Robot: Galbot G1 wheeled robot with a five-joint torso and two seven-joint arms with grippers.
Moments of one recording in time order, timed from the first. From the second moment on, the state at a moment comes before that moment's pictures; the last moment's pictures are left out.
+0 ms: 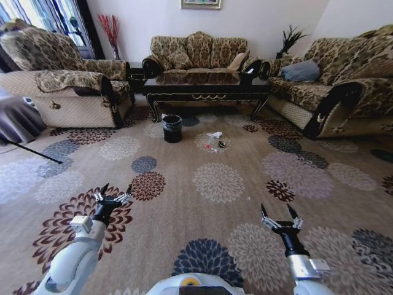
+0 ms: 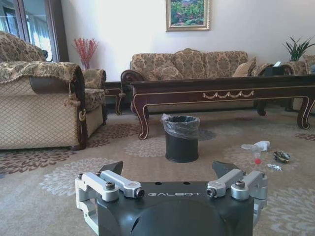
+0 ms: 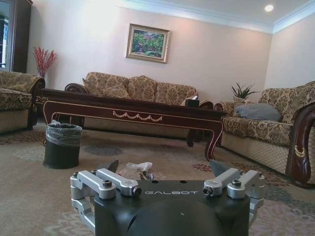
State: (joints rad) left arm 1.66 -1.05 -0.74 -2.21 -0.51 0.12 -0.12; right arm -1.87 1.32 0.82 2.10 0.27 0.31 -0.03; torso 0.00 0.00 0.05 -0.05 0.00
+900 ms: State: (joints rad) left arm 1.67 -1.07 -0.73 -2.22 -0.49 0.05 -0.14; right arm -1.86 1.33 0.81 2.05 0.23 0.37 -0.07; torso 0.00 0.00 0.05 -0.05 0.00
